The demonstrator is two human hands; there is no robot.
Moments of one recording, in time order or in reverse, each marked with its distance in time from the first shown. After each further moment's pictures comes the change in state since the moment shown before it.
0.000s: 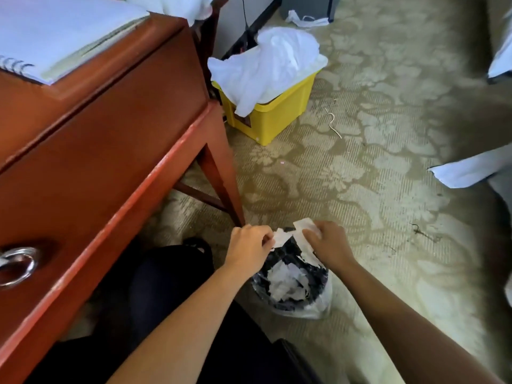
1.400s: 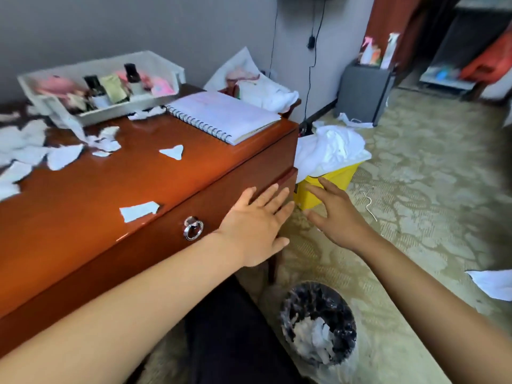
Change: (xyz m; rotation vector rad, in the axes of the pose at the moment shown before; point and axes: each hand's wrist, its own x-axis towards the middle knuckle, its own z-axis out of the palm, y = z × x) left_hand -0.127 0.019 -0.208 0.705 0.072 0.088; right_hand -0.052 -0.213 -0.081 -0.236 -0.022 -0.571
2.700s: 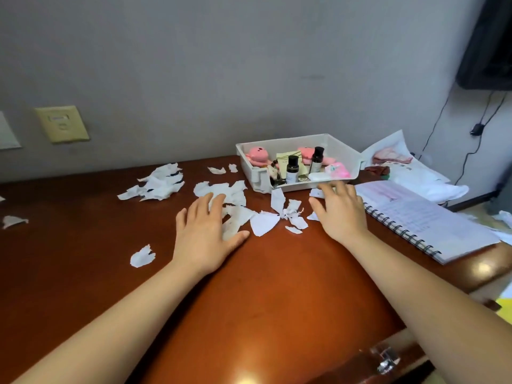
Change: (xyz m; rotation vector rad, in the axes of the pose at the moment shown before) left_hand -0.175 -0.269 0.051 -0.311 0.470 -1.043; right_hand 0.197 -0.272 0.102 -0.268 0.211 -0.393
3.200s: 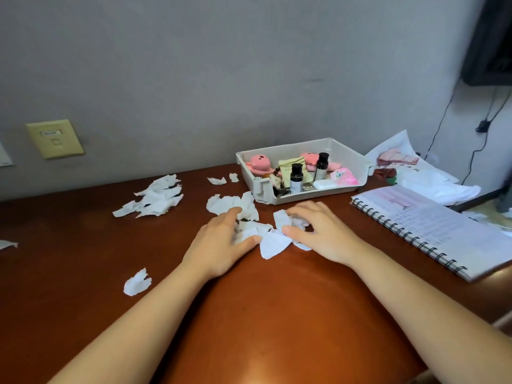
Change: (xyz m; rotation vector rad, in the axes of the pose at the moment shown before) left_hand 0.033 0.002 0.009 -0.259 -0.197 0.083; right_hand -0.008 -0.025 -0.003 0.421 -0.286 -0.270
